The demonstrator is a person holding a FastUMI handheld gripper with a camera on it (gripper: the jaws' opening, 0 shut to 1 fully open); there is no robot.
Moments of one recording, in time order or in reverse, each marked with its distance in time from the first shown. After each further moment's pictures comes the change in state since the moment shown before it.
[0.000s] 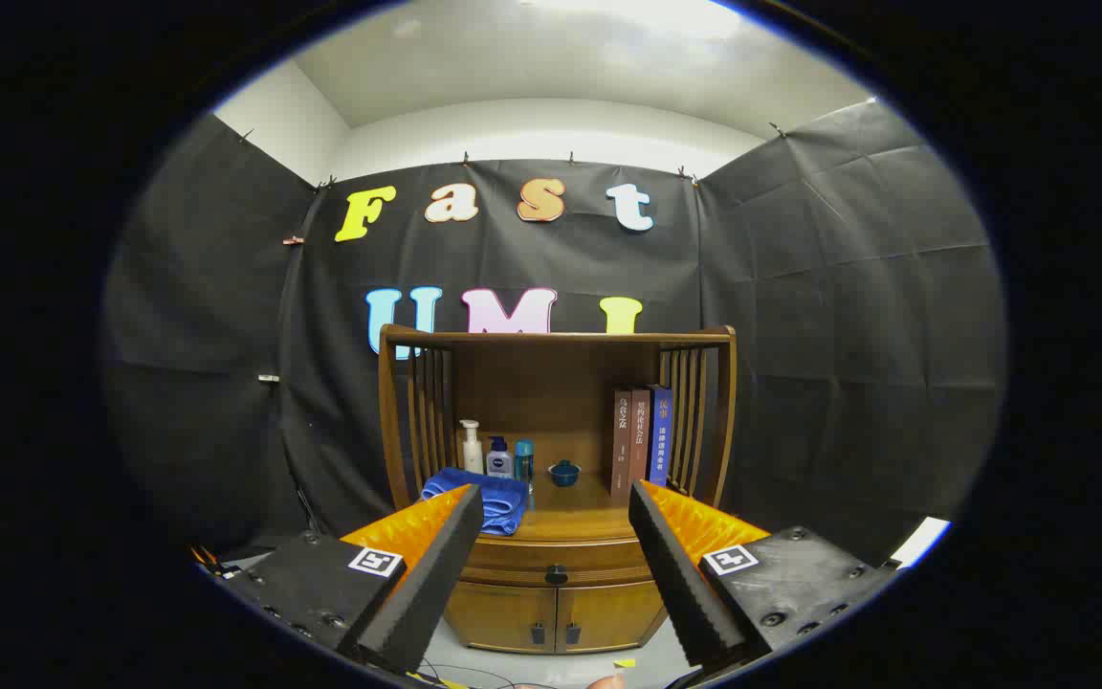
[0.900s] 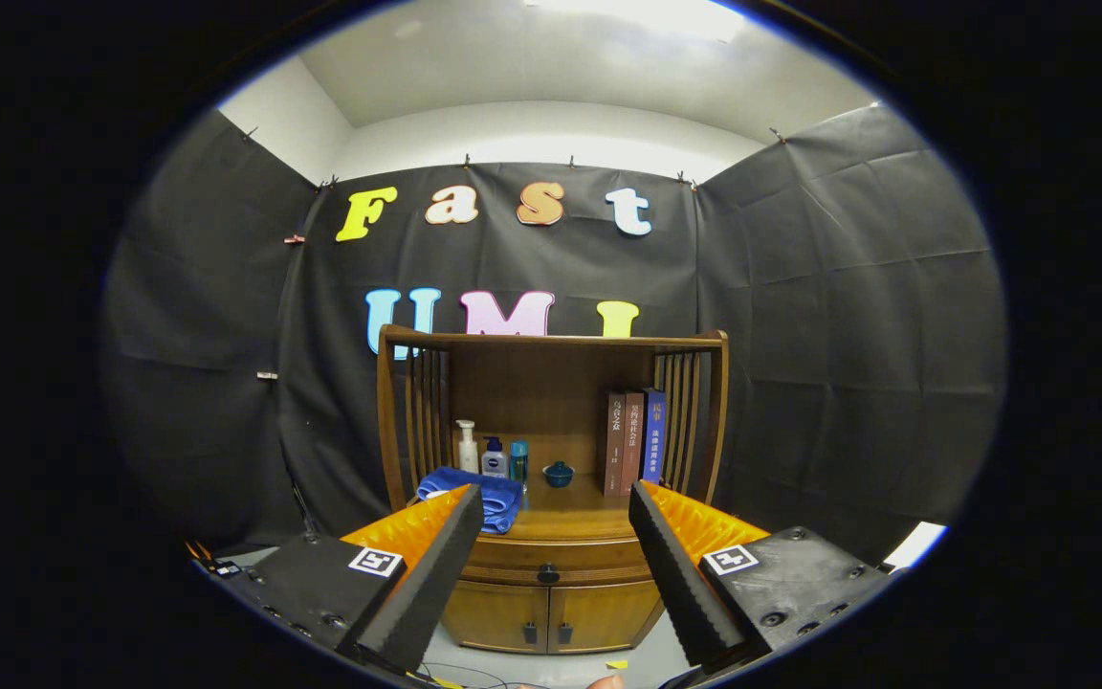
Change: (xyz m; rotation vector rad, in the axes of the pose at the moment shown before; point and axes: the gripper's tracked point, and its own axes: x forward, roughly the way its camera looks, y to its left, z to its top) arm -0.010 -0.007 0.003 -0.016 -0.012 -0.009
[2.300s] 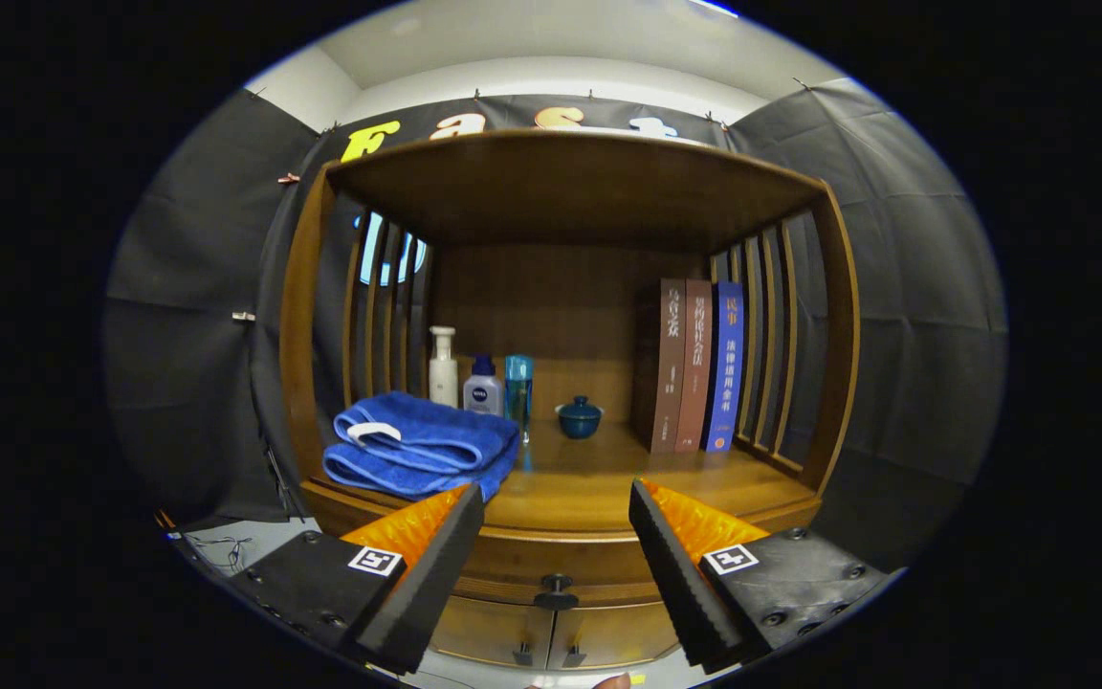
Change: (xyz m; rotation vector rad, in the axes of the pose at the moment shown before) arm 0.222 0.017 -0.223 0.002 0.102 0.041
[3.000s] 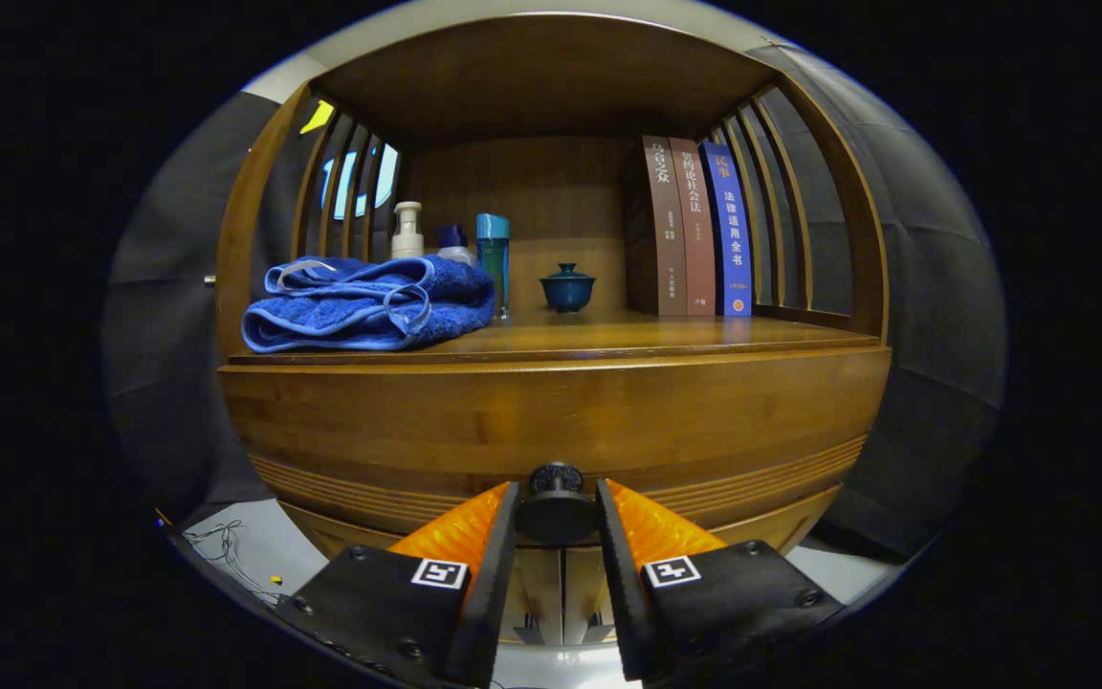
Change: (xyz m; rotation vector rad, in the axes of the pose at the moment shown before) arm 0.042 -0.005 -0.144 0.040 0.131 -0.034
